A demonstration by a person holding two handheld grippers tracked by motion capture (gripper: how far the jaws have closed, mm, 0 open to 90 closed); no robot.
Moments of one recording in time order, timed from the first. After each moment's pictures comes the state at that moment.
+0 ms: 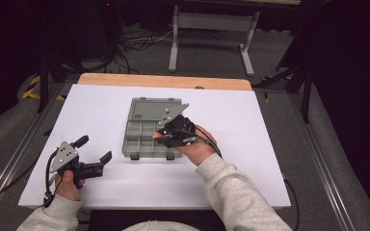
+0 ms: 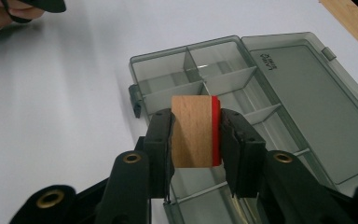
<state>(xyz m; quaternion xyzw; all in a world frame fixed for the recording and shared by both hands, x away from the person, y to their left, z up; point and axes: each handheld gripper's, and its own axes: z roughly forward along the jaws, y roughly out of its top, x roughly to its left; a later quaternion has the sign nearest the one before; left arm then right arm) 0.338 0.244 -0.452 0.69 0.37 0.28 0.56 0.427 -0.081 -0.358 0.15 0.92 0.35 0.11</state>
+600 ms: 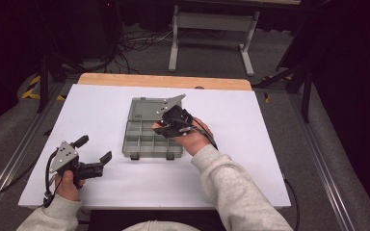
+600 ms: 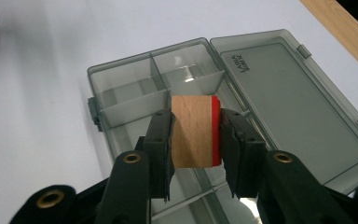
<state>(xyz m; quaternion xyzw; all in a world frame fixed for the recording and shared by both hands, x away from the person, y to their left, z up) 0.338 0.243 -0.451 0.69 0.37 0.28 0.56 0.458 -0.074 -0.360 0.17 0.92 0.34 0.12</state>
